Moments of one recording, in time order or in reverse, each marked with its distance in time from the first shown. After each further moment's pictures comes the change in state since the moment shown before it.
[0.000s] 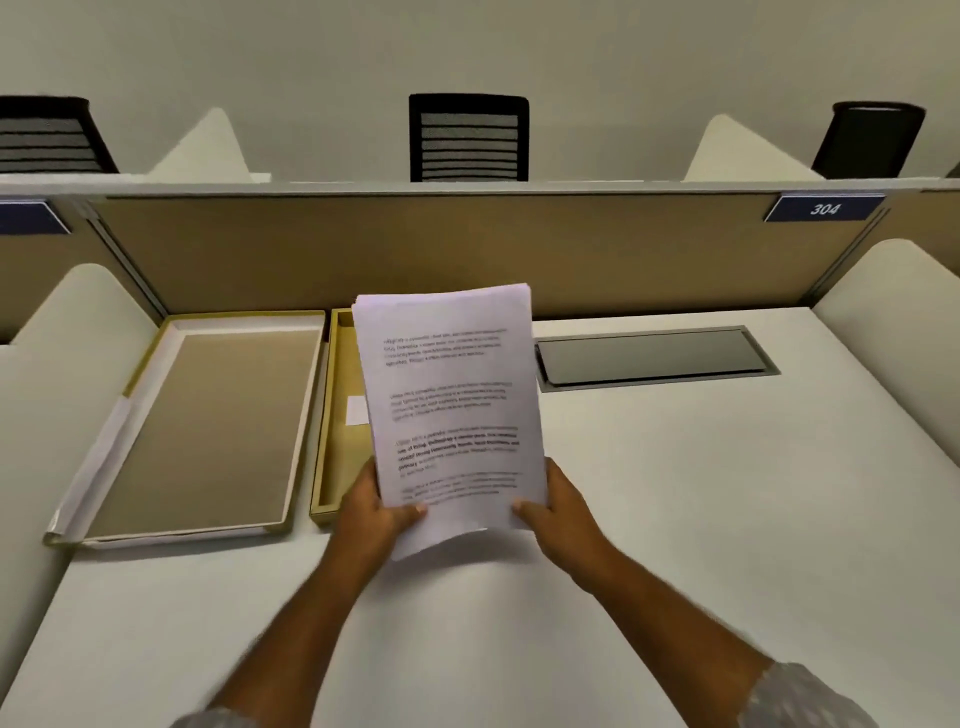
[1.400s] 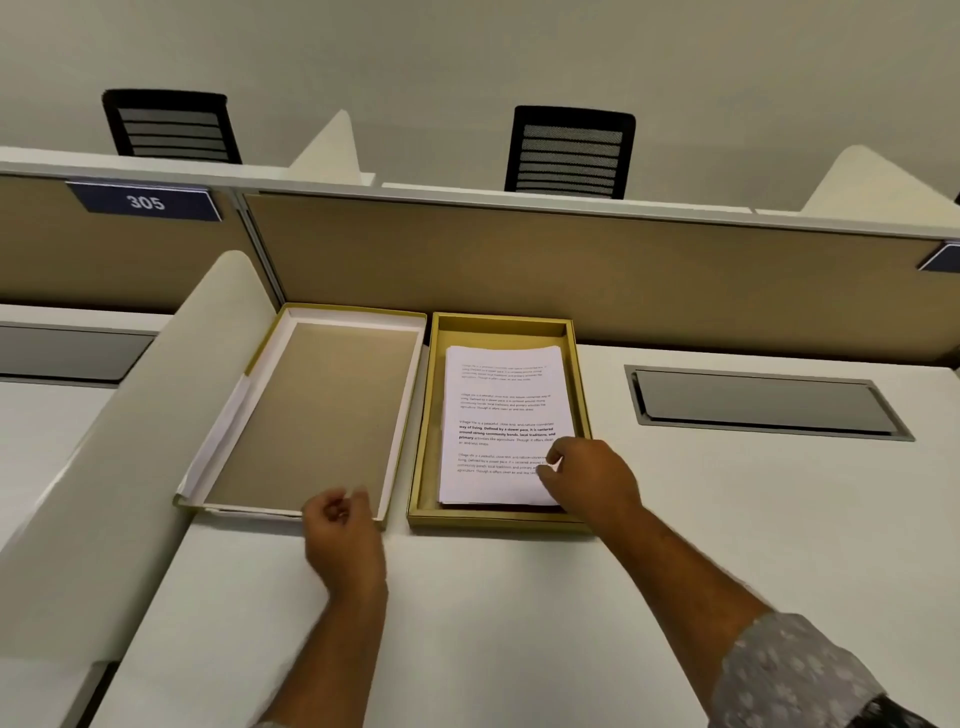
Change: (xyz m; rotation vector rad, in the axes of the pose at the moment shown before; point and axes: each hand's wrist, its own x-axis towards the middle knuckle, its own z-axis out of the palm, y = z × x) left_hand 0.012 -0.056 -0.091 -0.303 0.932 -0.124; right_hand 0.102 -0.063 0.076 -0.904 0.131 -0.084
